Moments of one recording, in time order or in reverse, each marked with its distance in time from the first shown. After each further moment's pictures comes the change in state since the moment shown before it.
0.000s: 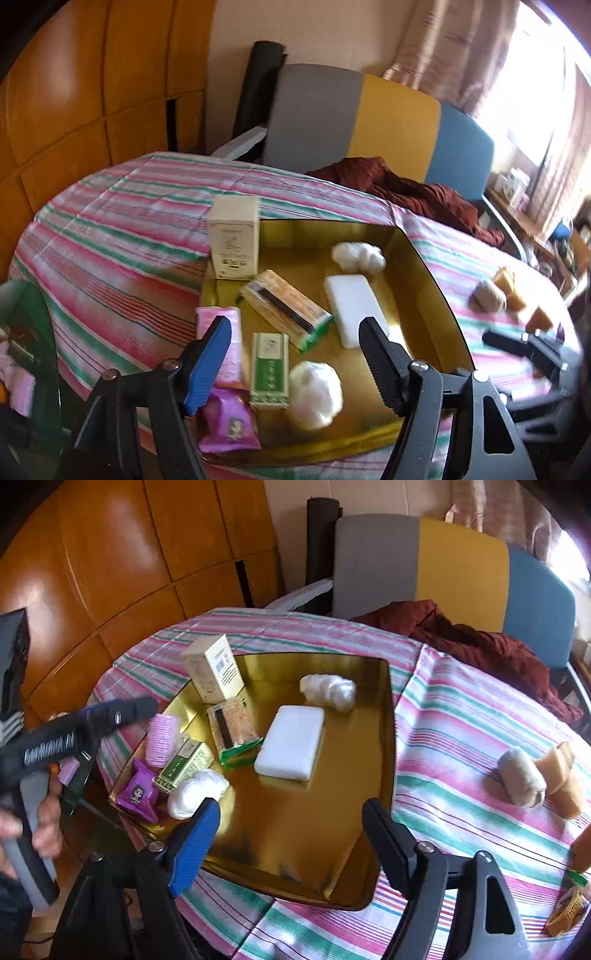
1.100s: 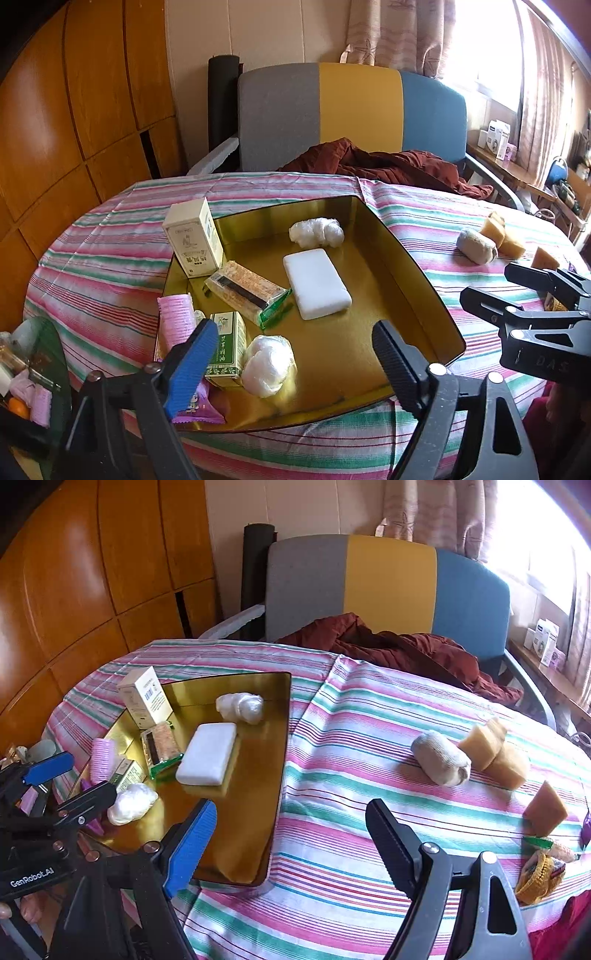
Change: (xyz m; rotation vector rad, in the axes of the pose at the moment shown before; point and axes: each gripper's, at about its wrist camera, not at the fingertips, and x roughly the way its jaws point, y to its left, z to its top) left arm -0.010 -0.068 -0.031 0.181 -0.015 0.055; right arm -0.032 -0.050 -0.023 0.109 -0.090 -0.193
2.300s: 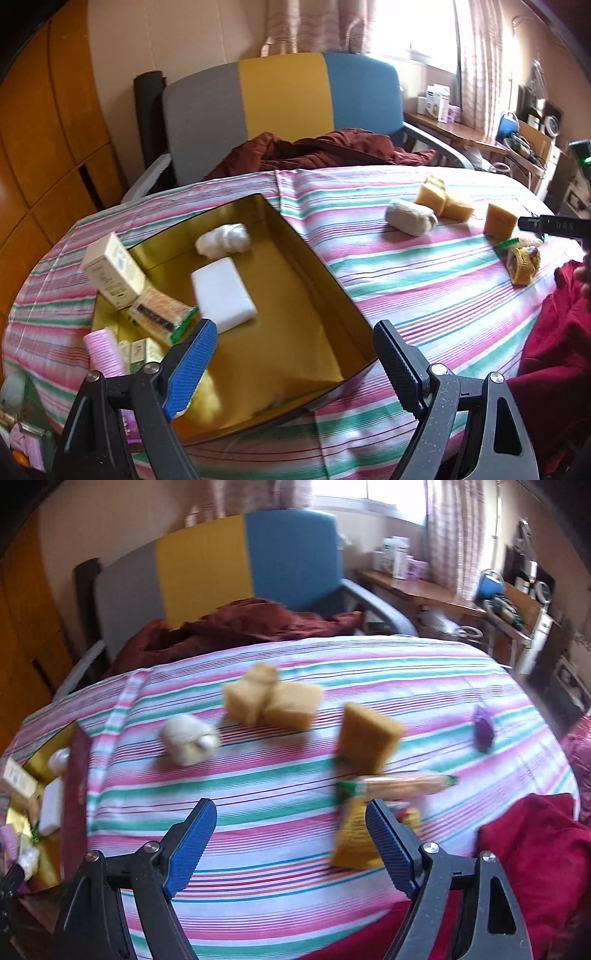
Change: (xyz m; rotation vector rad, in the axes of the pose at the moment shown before) left arm 0.011 -0.084 0.007 0.200 0.028 -0.155; right arm -0.053 -0.220 -0.037 0.420 0.075 -0.391
